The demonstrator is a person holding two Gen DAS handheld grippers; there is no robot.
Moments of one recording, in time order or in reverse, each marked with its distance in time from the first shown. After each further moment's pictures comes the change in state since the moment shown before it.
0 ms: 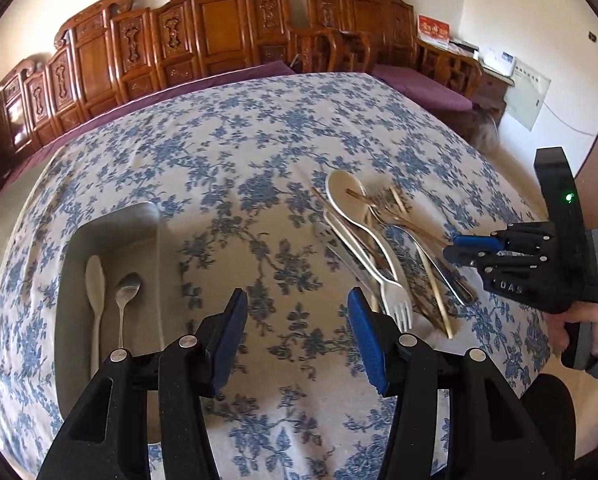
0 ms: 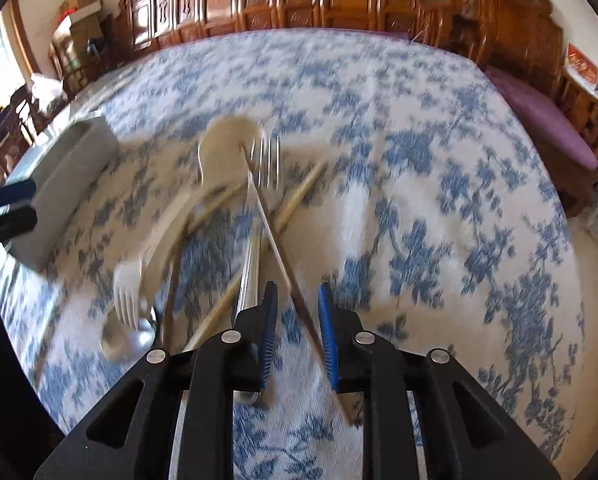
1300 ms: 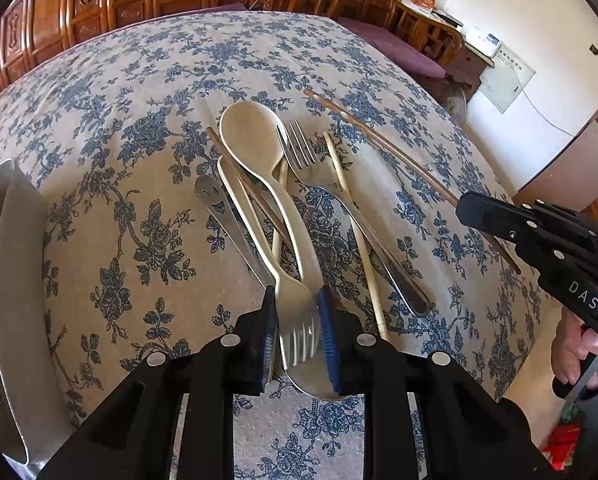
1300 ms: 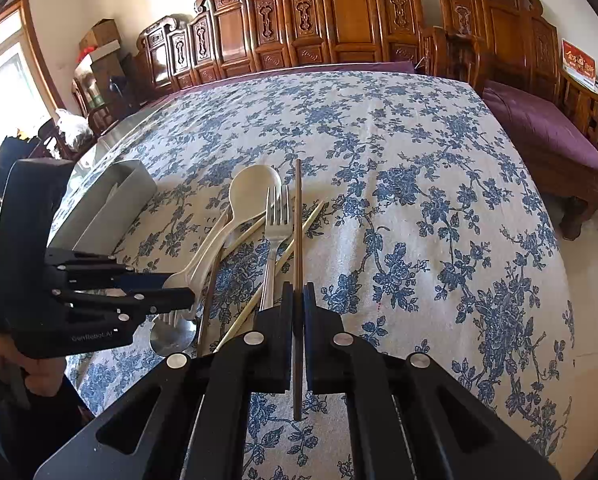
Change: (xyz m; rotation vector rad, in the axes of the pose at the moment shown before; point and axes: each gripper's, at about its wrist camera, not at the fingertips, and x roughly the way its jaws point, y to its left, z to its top) left arm 0.078 -0.050 0.006 -0.063 0.183 -0.208; right arm -0.052 -0.017 0.001 0.047 -0.130 0.107
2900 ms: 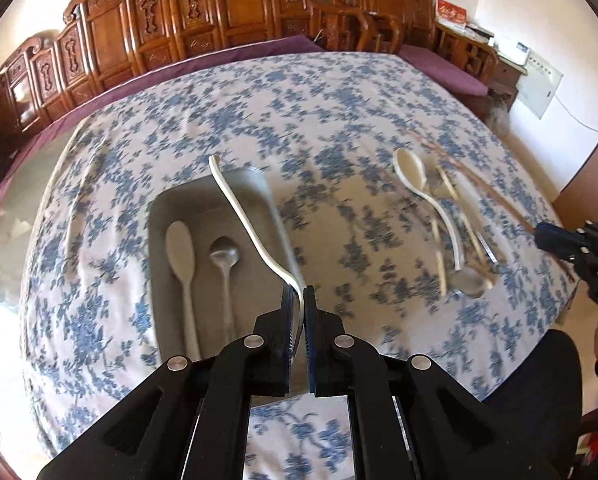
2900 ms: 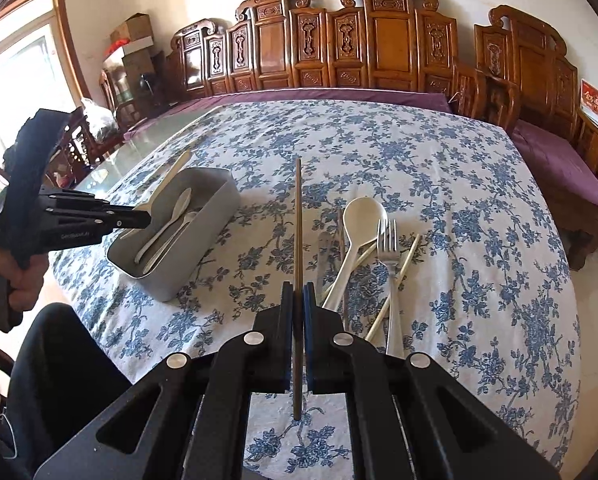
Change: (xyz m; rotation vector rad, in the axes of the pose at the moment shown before) left arm -0.138 0.126 -0.029 0.027 -0.061 0.222; right arm -0.042 0.122 0.005 -0.085 -0.052 0.025
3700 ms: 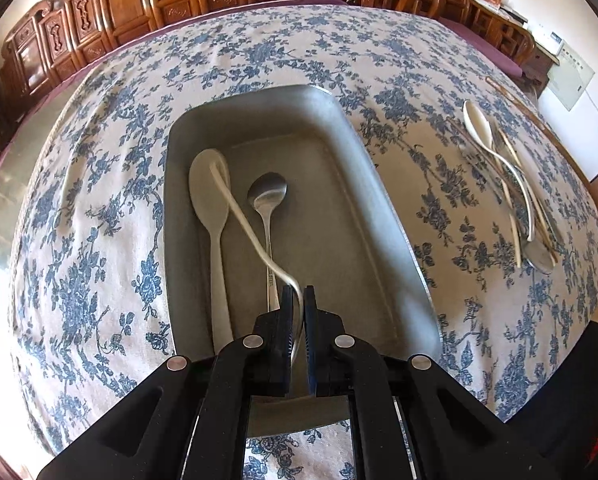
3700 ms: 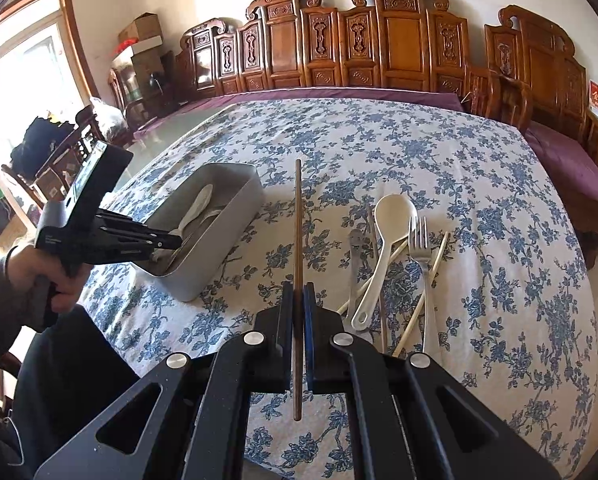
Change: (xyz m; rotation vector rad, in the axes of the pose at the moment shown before) left arm 0.058 0.041 -0.024 -0.060 0.127 0.041; right arm 0.009 0.027 -0.004 0.001 -0.001 0.034
